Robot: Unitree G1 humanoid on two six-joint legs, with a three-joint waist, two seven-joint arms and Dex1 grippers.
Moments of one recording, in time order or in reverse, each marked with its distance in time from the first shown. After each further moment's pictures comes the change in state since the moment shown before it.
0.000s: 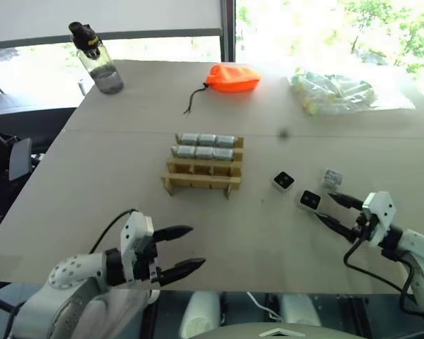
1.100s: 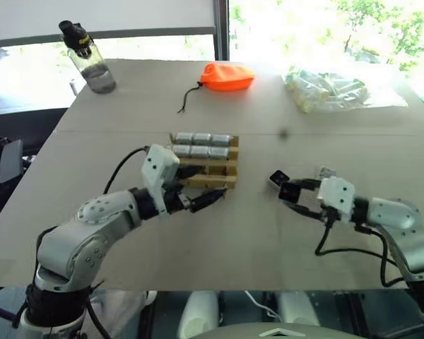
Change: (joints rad) left arm -0.532 -0.134 -0.070 -0.067 -0.105 0.420 0.453; right arm -0.248 -0.040 0.253 -0.266 -0.259 0.031 -0.048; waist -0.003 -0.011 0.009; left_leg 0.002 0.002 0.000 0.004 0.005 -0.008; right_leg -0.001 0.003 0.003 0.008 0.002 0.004
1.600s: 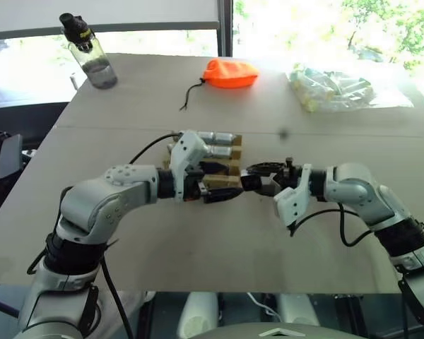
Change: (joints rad) left arm -0.318 0.070 -0.246 0.239 0.071 0.113 -0.220; right arm -0.437 -0.004 0.260 0.395 -0.588 -0.817 -0.215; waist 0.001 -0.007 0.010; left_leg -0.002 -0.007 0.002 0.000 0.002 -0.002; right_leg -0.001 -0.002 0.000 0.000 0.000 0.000
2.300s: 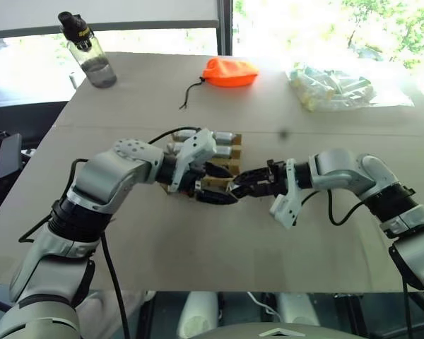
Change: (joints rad) left arm -0.162 0.044 -0.157 0.165 0.178 -0.101 -0.377; right arm -0.217 0.020 0.115 0.243 -0.156 -0.291 -0.105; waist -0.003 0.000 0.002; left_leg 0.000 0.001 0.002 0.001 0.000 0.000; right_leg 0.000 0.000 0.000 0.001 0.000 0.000
